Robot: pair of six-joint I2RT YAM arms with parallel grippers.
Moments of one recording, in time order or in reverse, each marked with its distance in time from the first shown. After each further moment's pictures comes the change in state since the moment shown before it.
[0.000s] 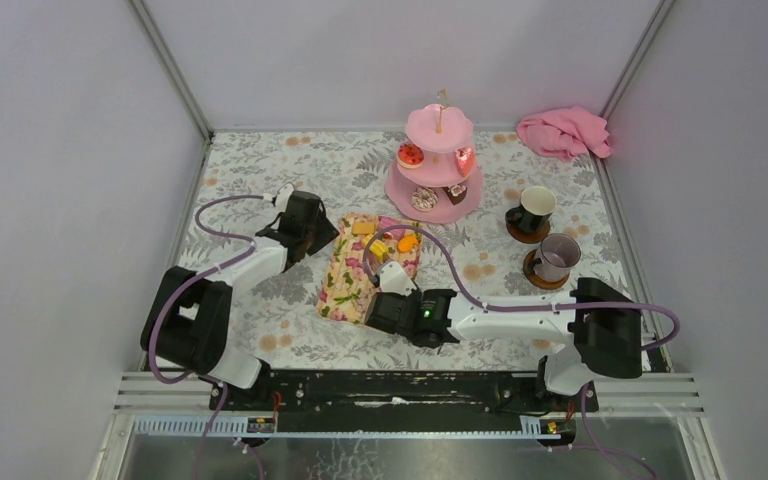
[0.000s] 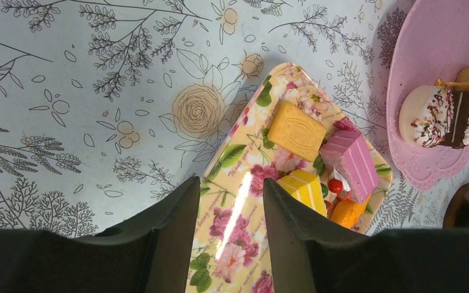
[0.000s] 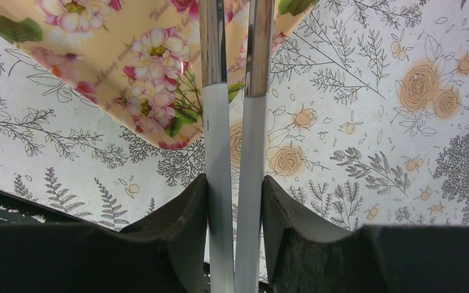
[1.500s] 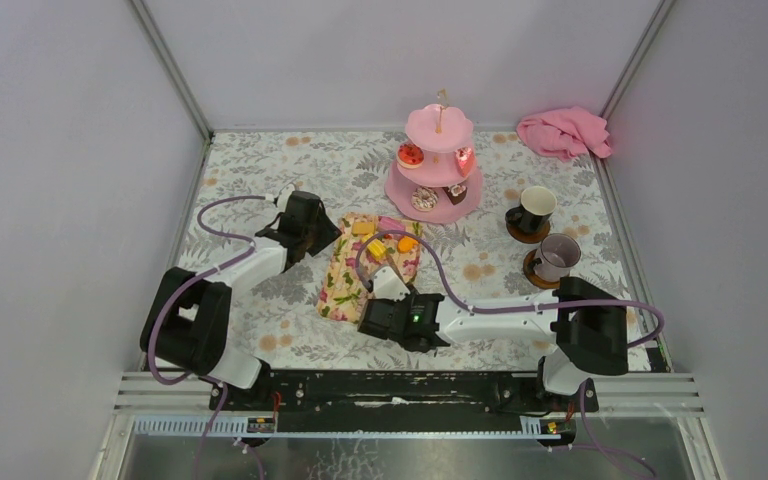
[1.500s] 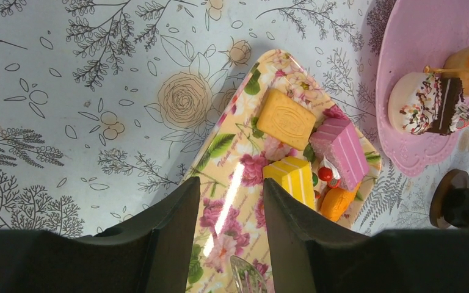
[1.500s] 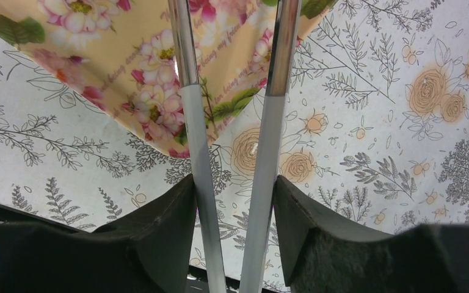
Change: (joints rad) left arm 0.000 -0.003 0.000 0.000 0.049 -0.010; right arm 0.026 0.069 0.019 0.012 0.028 0.022
